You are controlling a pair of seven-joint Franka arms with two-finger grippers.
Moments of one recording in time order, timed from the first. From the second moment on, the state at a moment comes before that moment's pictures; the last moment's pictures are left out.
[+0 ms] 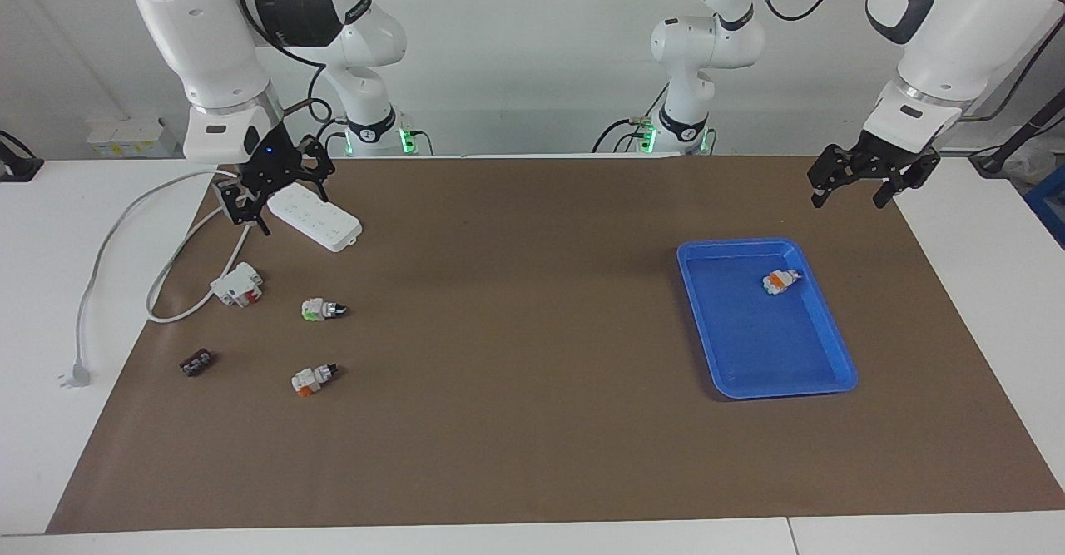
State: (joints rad) left arm -0.13 0.03 0.12 -1.59 0.00 1.65 0.10; right arm 0.02 -0.06 0.04 -1.82 0.00 1.82 -0.83
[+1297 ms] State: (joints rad) left arm -0.13 0.03 0.12 -1.59 0.00 1.65 0.10; right arm -0.07 0.39 0.04 -1.65 0.04 2.09 -2.13
